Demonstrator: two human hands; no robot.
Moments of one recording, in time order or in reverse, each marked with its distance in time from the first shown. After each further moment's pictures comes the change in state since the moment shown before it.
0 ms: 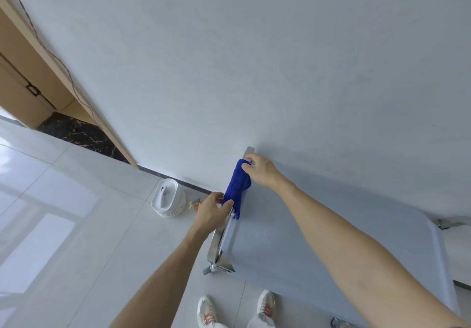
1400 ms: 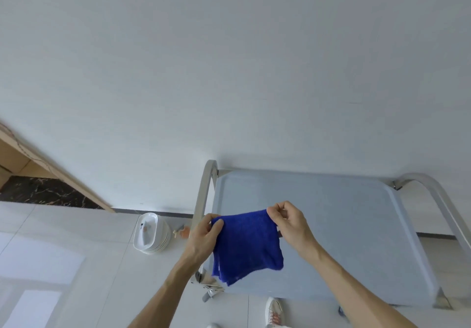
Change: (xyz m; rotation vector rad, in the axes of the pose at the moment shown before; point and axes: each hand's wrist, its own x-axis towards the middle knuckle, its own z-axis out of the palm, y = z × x) left_hand -0.039 0.010 0.043 -0.089 -0.186 0.242; right_hand -0.160 0.136 -0.006 0.673 0.363 0.040
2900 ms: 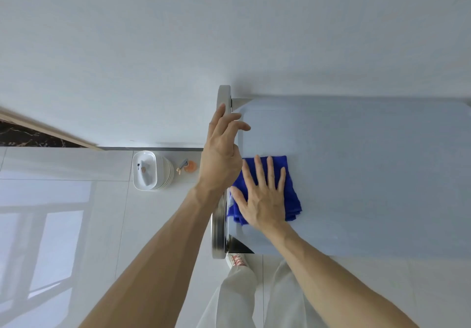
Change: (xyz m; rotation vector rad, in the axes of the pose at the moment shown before) left_hand 0.149 -0.025 -0.021 0.467 0.119 0.527; right_hand 0.078 0.144 0.190 -1.154 0.013 -0.129
